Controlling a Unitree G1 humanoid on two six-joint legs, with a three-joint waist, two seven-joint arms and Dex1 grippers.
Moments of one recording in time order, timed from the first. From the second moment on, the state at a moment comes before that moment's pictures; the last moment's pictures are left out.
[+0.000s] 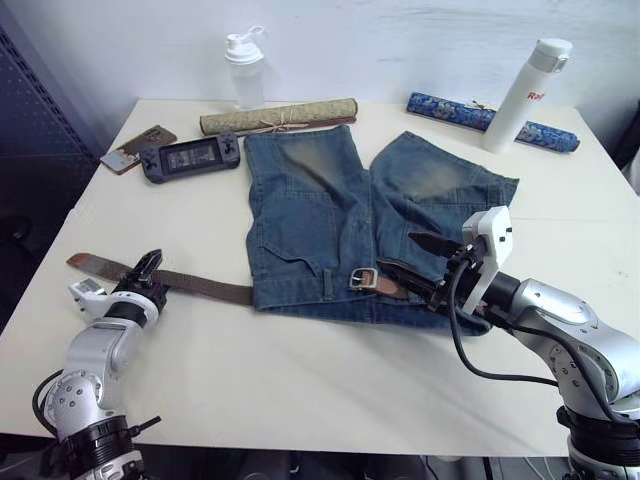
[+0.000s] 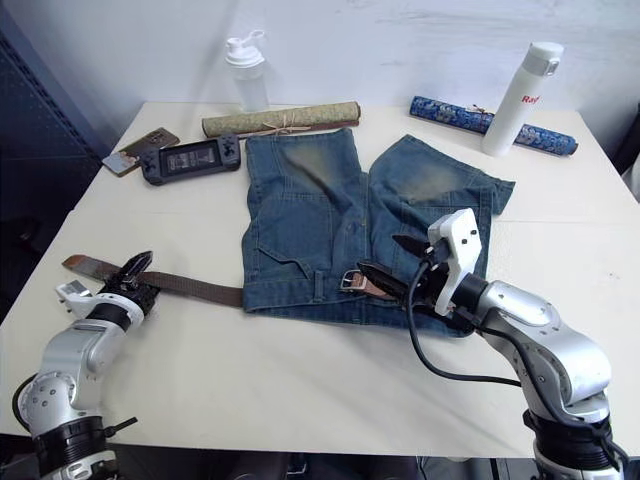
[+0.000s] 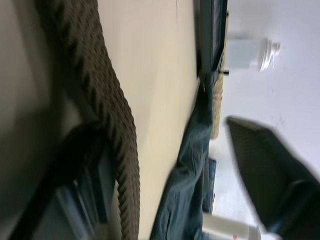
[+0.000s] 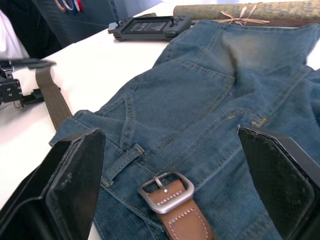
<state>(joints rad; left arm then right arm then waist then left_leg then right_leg) -0.18 0.29 0.63 0.05 -1.73 0.59 0.51 -0.25 -0.57 -0.16 -0.53 0.74 0.78 0.53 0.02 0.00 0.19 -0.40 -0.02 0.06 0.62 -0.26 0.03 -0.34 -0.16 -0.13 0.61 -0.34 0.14</state>
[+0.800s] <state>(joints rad) -0.24 0.76 0.00 -0.35 -0.44 0.20 -0.19 -0.27 -0.62 -0.14 -0.51 0.64 0.73 0.55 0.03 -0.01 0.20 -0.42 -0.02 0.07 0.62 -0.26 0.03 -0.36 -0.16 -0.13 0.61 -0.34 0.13</state>
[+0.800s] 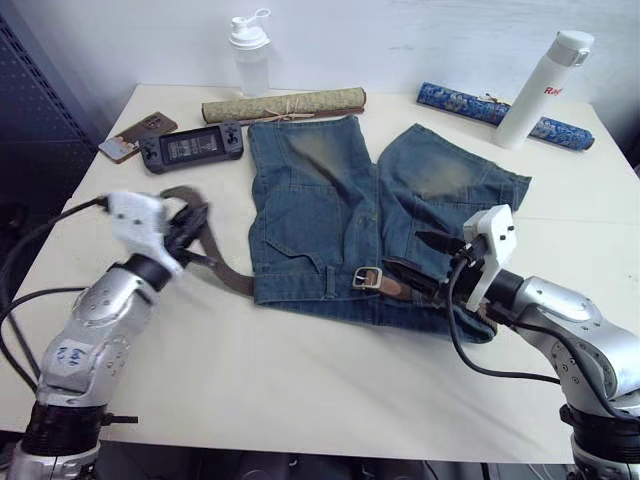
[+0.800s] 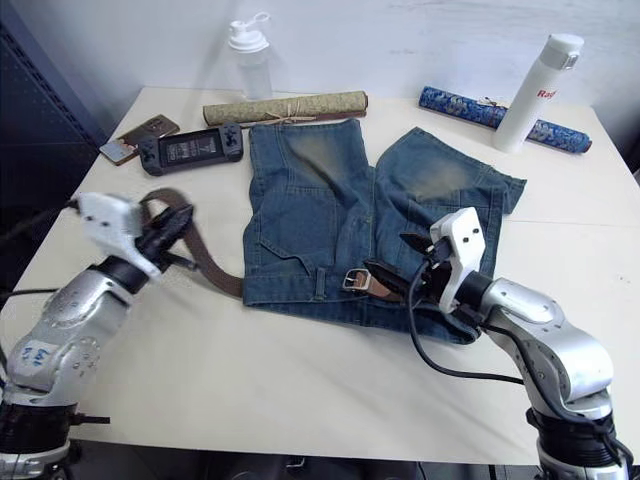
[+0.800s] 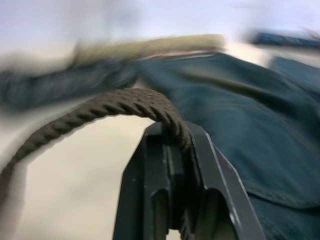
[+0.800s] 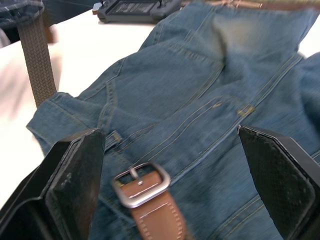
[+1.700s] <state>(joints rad) -0.49 0.85 -0.34 0.02 0.44 -0.46 -0.64 -0.32 -0.81 0.26 -0.38 -0.34 -0.13 0.64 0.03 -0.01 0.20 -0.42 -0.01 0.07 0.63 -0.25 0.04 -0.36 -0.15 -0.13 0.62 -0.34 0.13</state>
